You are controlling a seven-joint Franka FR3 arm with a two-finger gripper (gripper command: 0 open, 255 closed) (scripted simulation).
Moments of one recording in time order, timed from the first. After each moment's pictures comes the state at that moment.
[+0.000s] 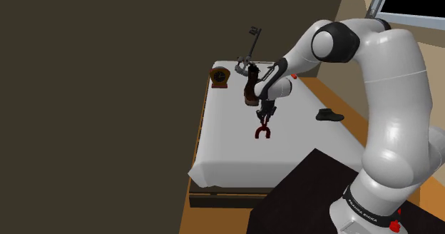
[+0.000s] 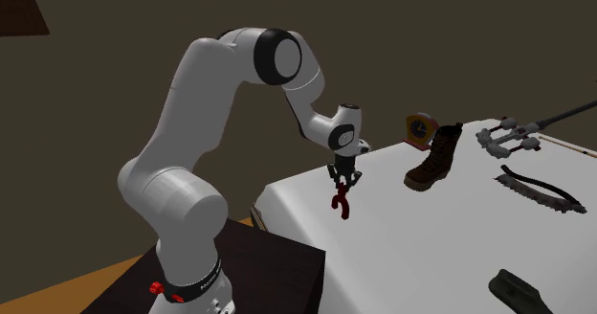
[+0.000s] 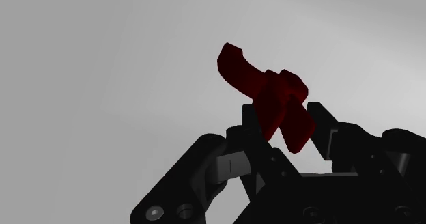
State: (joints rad) arm -0.23 0.57 -0.15 -2.00 0.12 2.57 -0.25
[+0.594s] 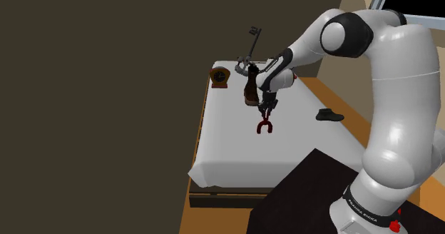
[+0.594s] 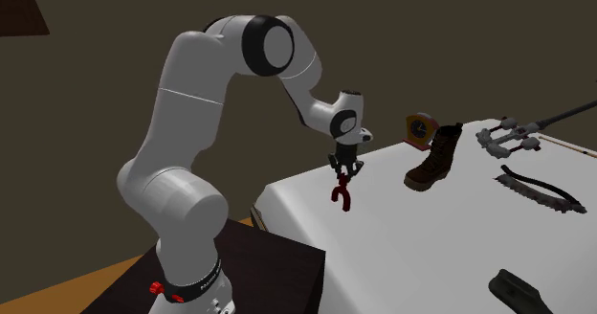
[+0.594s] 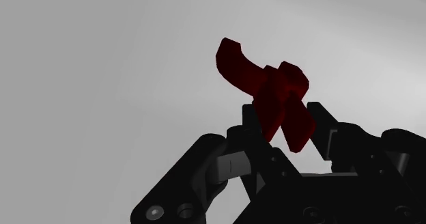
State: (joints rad) arm -0.22 0.47 -0.16 -2.01 0.10 2.48 -0.23
